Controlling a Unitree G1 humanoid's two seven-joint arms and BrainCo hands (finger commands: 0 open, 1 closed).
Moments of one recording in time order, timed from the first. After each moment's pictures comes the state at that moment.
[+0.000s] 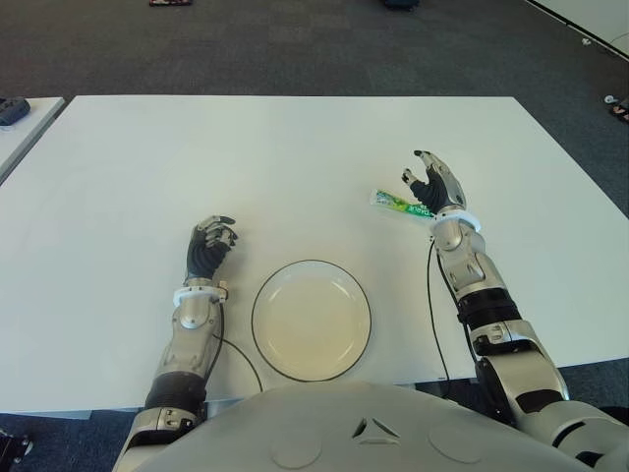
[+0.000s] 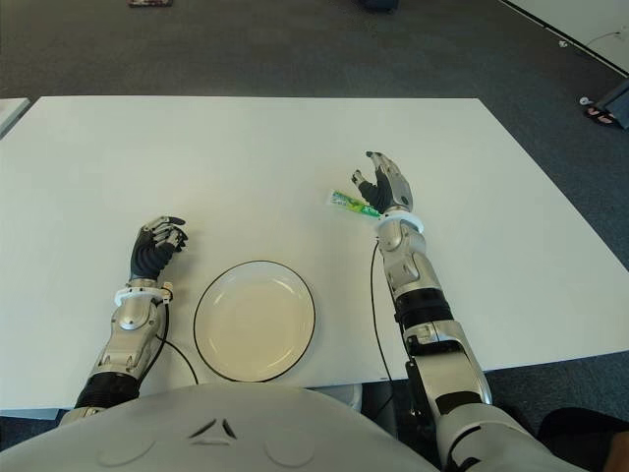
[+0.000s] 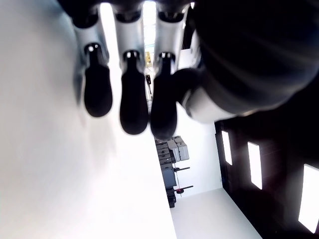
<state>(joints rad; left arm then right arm) 0.13 0.09 0.06 0.41 0.12 -0.37 0.15 -0.36 -0.34 0.16 0.45 -0.64 0.10 -0.14</state>
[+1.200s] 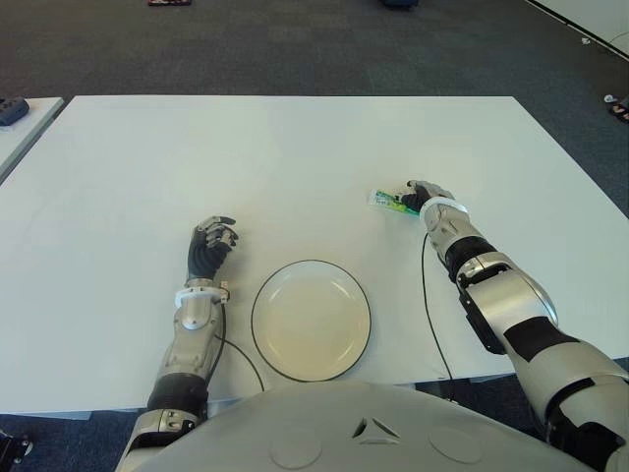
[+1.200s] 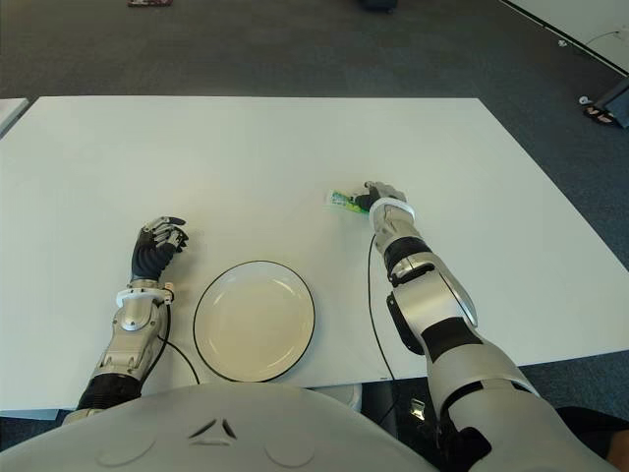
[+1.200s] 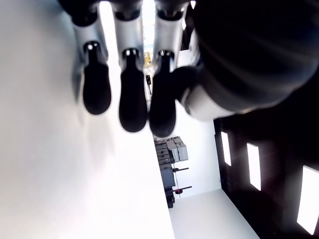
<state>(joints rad) 0.14 0.07 0.06 0.38 0.12 -0.36 0.16 -0.77 -0.30 0.46 1.24 -0.68 0.16 -0.05</state>
